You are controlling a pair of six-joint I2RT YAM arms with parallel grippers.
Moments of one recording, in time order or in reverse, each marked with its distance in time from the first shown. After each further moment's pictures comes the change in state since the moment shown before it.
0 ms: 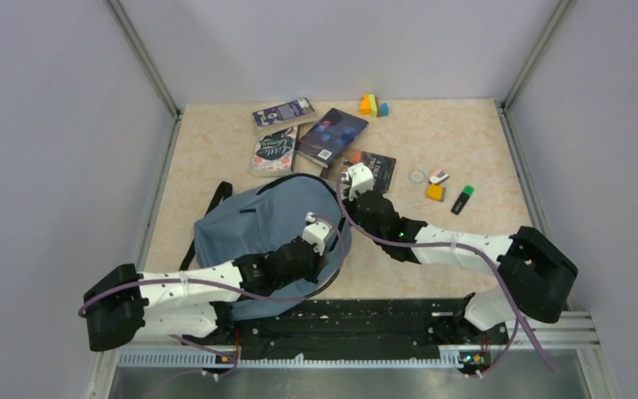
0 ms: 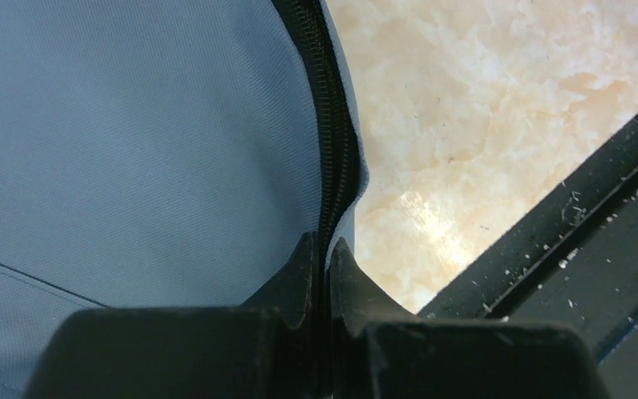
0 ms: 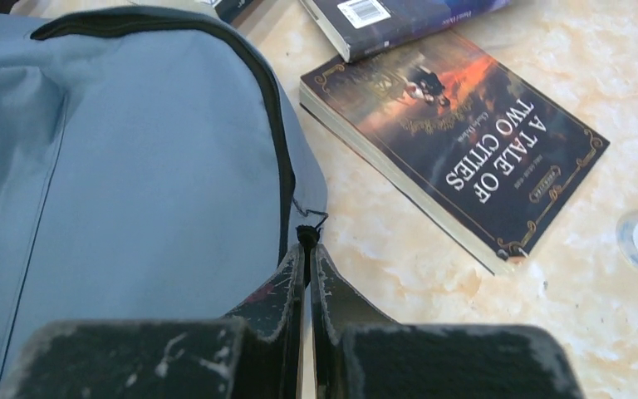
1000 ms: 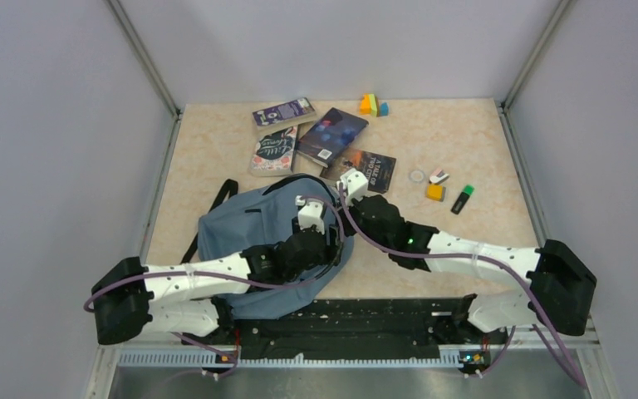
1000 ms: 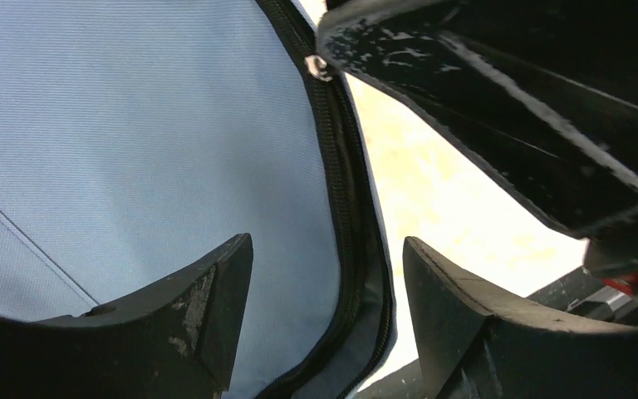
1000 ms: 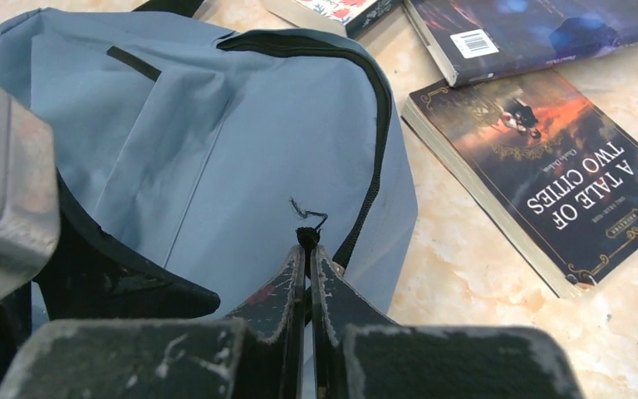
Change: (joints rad) left arm -0.008 0.063 0.141 -0.034 -0.207 -0.269; right arm 0.096 -0.114 0.038 -0.110 -0.139 -0.005
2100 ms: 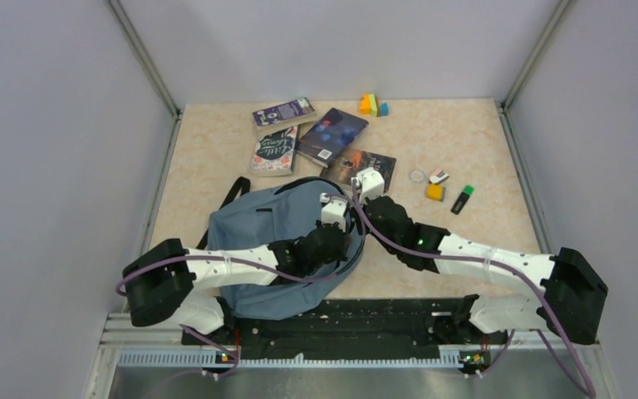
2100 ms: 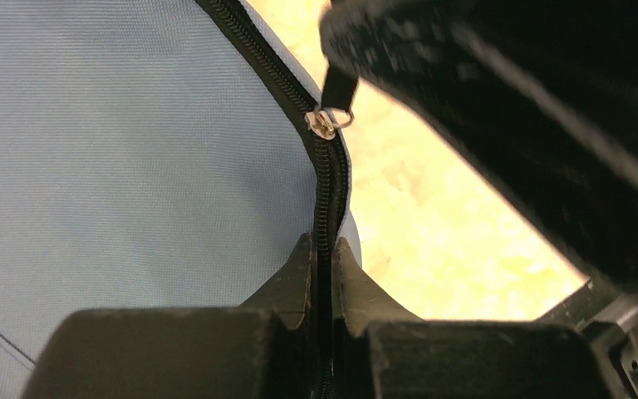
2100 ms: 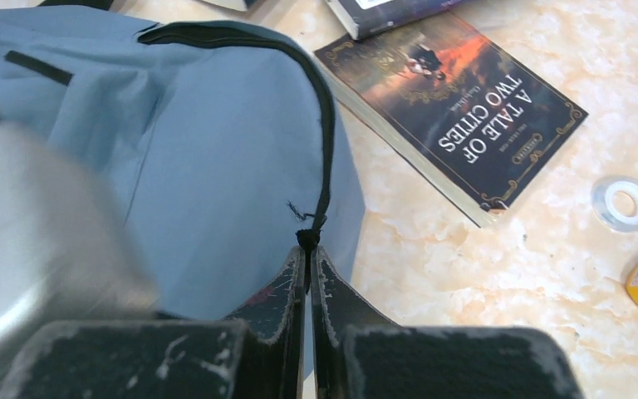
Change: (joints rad) left arm 0.007 0.251 0.085 0.183 0.026 0.058; right arm -0.016 -0.087 -0.028 -0.139 0.171 0.046
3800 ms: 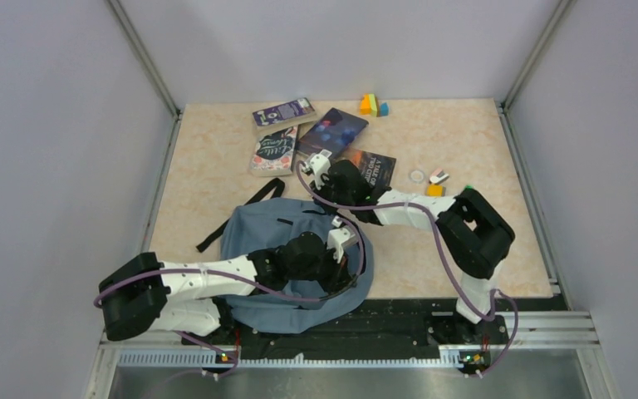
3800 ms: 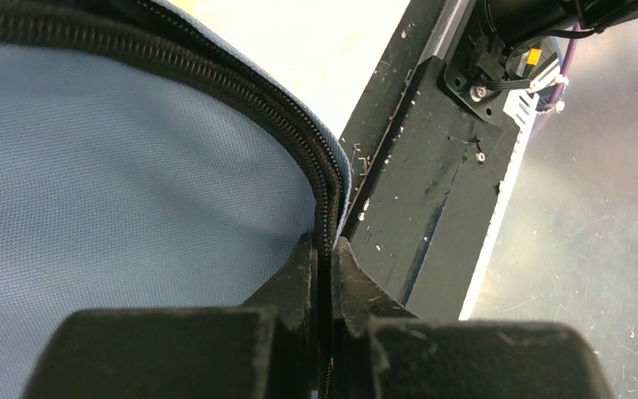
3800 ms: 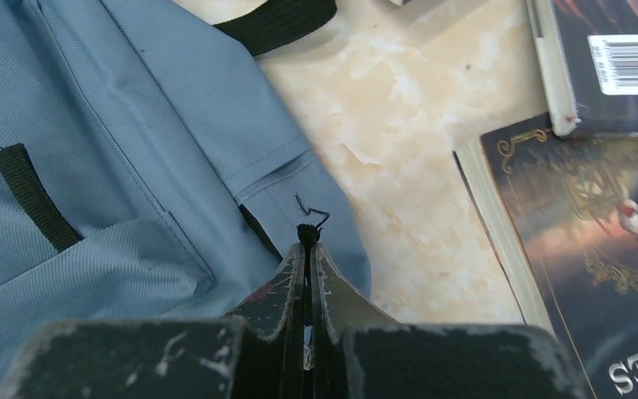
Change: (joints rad) left arm 0.010 -0.181 -0.177 0.039 0.700 0.166; right arm -0.195 0.605 0.379 0.075 -0.550 -0.239
